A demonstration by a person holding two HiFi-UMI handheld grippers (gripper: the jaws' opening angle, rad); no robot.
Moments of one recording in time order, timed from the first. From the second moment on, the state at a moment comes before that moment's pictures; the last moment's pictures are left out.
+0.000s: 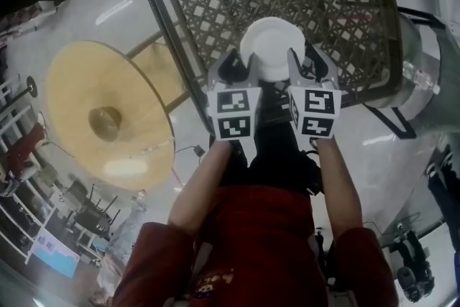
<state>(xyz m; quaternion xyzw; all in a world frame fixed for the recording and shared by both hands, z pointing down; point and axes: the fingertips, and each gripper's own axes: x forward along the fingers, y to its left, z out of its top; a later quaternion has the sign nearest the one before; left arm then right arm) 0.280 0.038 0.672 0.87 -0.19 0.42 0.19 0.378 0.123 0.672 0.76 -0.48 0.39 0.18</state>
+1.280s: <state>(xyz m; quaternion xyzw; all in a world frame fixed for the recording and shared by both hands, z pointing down) 0.182 -0.059 0.490 0.91 -0.32 0.23 0.15 0.286 0.011 0.483 0.75 -0.60 0.24 0.12</state>
